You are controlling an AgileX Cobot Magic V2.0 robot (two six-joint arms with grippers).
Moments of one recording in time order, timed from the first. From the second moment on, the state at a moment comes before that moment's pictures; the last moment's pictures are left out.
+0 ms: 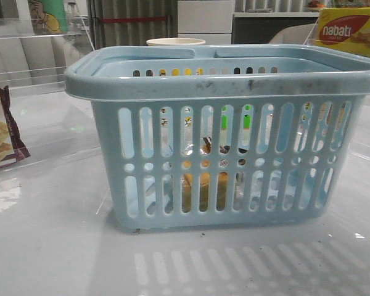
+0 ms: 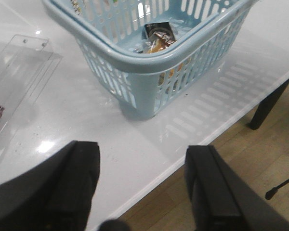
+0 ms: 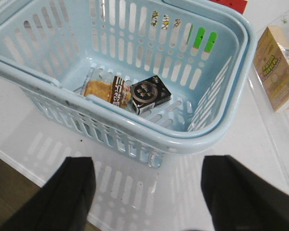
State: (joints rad) left arm -0.71 0.58 -0.74 0.04 0.86 -0.01; right arm 0.53 0.72 -0.81 -0.11 0.74 0.08
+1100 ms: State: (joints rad) left arm -0.71 0.57 -0.70 0.08 0.86 -0.04; right arm 0.53 0.54 -0.64 -0.11 0.87 0.08
